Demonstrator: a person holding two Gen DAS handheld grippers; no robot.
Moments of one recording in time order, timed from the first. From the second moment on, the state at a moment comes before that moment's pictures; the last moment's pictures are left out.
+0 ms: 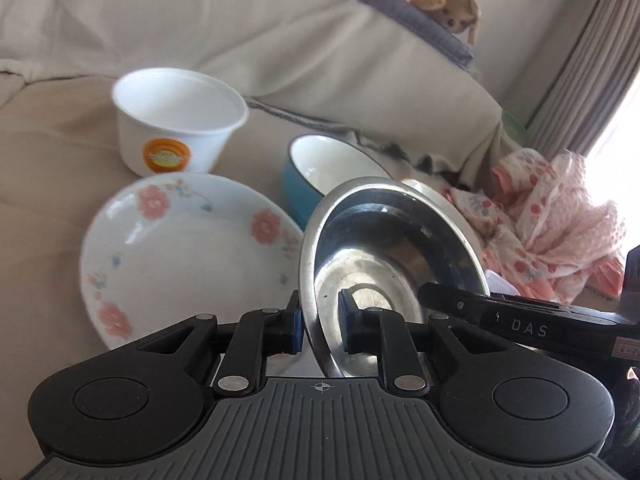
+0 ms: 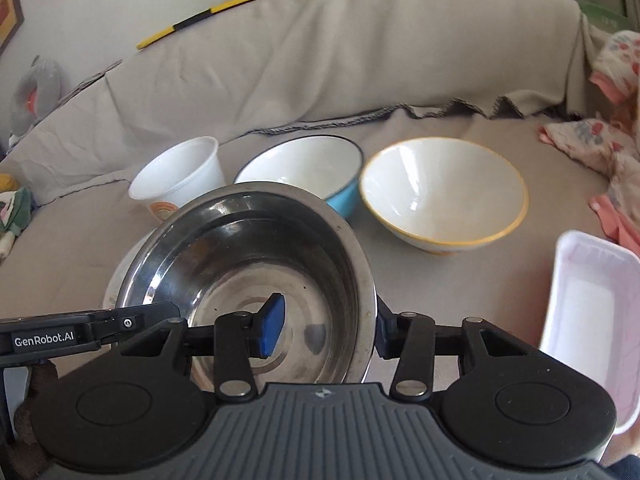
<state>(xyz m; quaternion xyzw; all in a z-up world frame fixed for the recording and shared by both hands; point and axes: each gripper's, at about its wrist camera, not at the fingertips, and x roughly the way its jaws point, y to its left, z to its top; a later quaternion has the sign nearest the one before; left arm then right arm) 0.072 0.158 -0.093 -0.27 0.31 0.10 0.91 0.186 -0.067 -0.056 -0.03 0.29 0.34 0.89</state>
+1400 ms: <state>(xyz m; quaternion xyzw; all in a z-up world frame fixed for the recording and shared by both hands) 0.051 0.262 -0.146 -0.34 0.33 0.21 0.86 0.223 0.052 -0.103 -0.03 0.38 0.40 0.83</state>
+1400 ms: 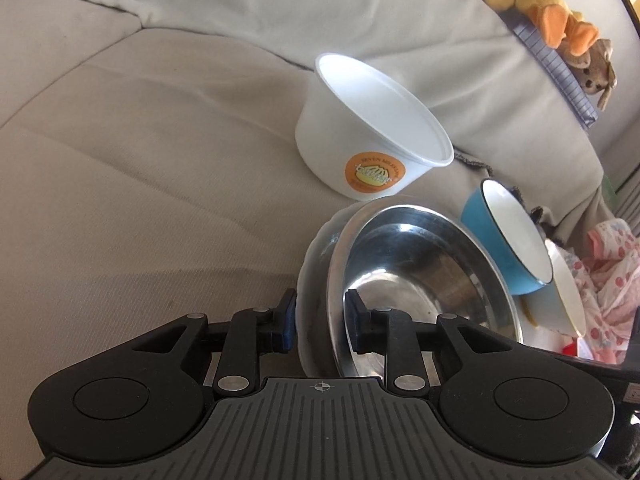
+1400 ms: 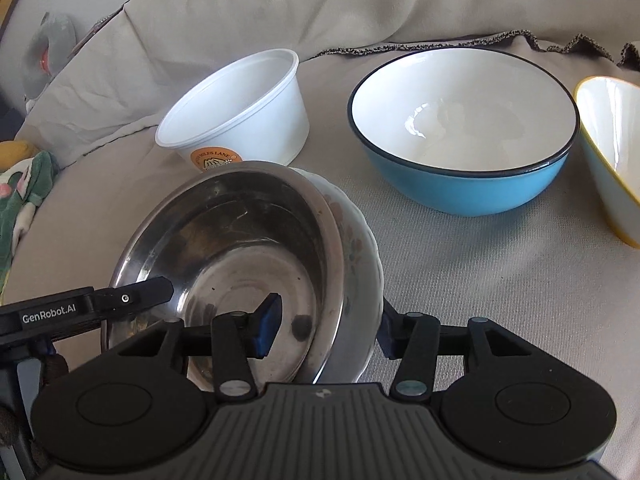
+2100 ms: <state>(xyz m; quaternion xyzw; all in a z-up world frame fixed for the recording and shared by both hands) 0.112 0.213 -0.135 -0.28 0.38 0.17 0.87 0.208 -0.020 -0.119 0.01 0.38 0.37 0.85</state>
